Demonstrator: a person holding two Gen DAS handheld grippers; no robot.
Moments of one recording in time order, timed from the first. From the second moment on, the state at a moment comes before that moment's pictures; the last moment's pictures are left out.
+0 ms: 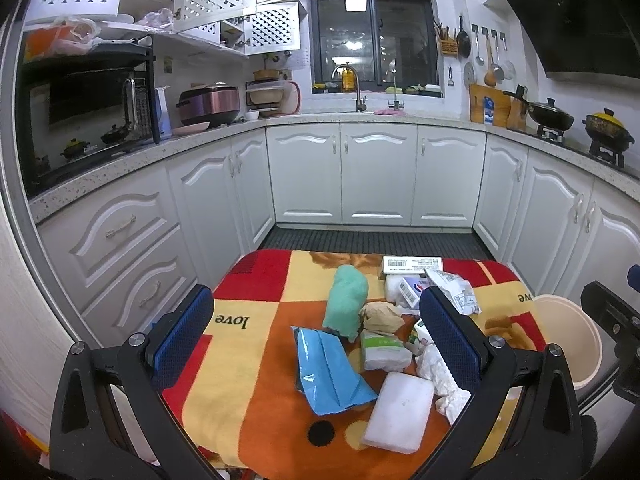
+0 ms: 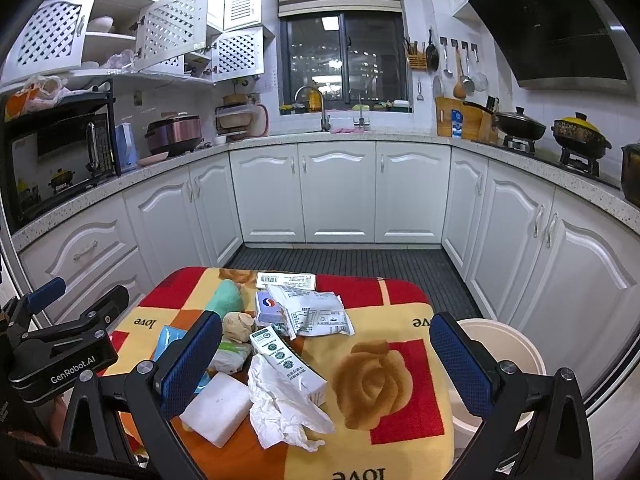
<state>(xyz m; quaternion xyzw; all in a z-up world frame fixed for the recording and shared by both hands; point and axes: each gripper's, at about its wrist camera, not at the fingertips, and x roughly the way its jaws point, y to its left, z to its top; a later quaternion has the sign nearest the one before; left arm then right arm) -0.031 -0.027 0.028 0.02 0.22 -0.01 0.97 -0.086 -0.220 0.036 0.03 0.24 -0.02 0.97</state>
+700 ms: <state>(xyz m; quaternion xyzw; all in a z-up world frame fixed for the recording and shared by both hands) -0.026 -0.026 0.021 0.02 0.23 -0.02 0.97 -0.076 -0.217 0.031 0.02 0.25 -0.03 0.97</state>
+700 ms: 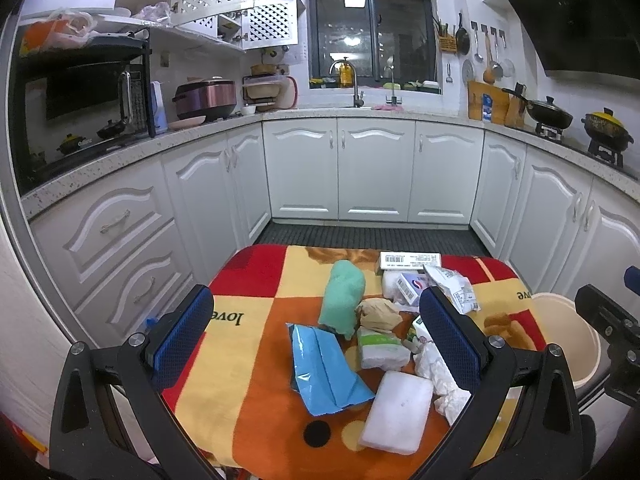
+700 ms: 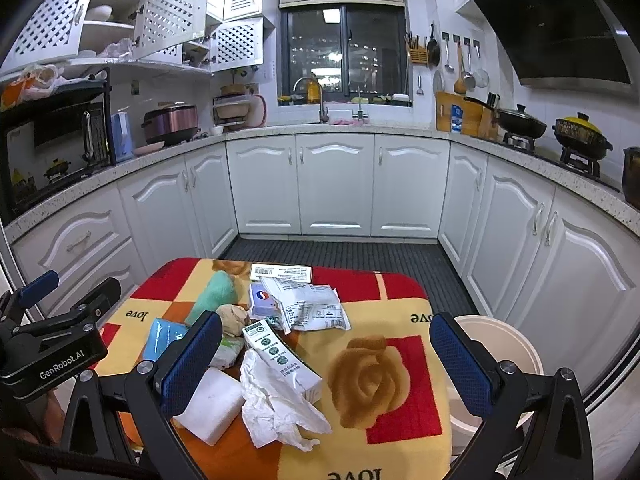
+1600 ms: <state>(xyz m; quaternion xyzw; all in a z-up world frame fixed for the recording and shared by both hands) -0.022 -0.030 0.011 0.02 0.24 -0.01 0.97 -0.063 -0.223 0.017 0.03 0.29 -0.02 0.95</state>
